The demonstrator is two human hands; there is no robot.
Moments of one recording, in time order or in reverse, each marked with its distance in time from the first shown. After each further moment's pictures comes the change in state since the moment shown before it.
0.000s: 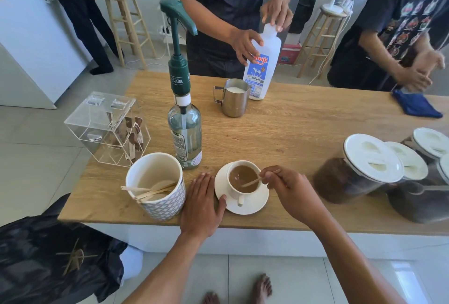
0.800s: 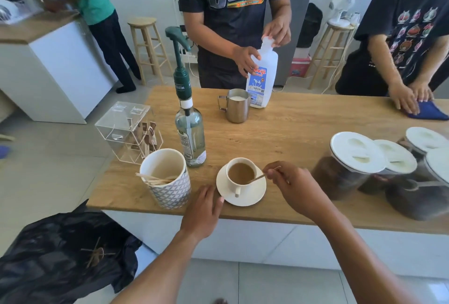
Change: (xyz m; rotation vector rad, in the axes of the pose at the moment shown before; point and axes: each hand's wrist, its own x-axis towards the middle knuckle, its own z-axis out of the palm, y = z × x) left_hand -0.034 0.024 -0.035 -0.093 -0.190 -0.151; right_hand -0.033 -0.006 -0.036 -0.087 0.011 -0.148
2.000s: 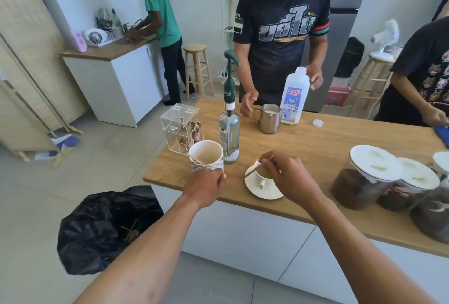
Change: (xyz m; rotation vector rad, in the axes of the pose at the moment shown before) left_hand -0.074 0.031 -0.125 0.282 0.175 0.005; right_hand -0.035 -0.076 0.010 -0.048 -0.006 -0.276
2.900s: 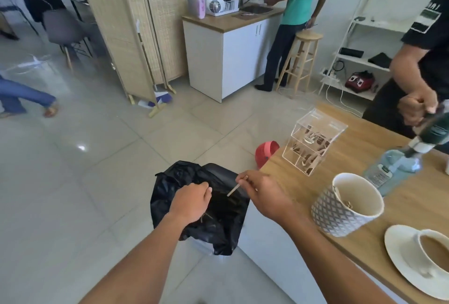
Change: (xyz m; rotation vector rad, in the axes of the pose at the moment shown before) left_hand -0.124 -0.319 -0.019 0.024 0.016 -0.515; right_hand 0.113 -0.205 0.297 0.143 -0.482 -0.351
